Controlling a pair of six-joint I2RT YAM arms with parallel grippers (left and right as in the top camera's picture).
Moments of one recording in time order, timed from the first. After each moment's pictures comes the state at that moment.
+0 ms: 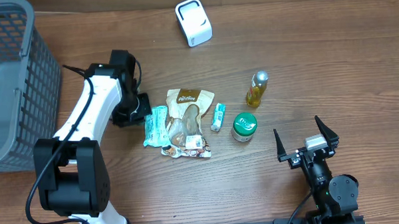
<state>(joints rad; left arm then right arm) -0.10 1.84 1.35 -1.11 0.12 -0.34 0.15 0.01 0.02 -0.03 -0.07 -0.25</state>
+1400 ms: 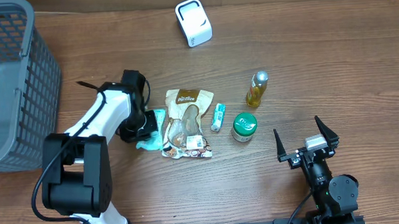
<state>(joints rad) -0.13 1.84 1.15 -0.96 0.09 -0.37 0.15 0.01 0.02 -0.03 -0.07 -0.25</state>
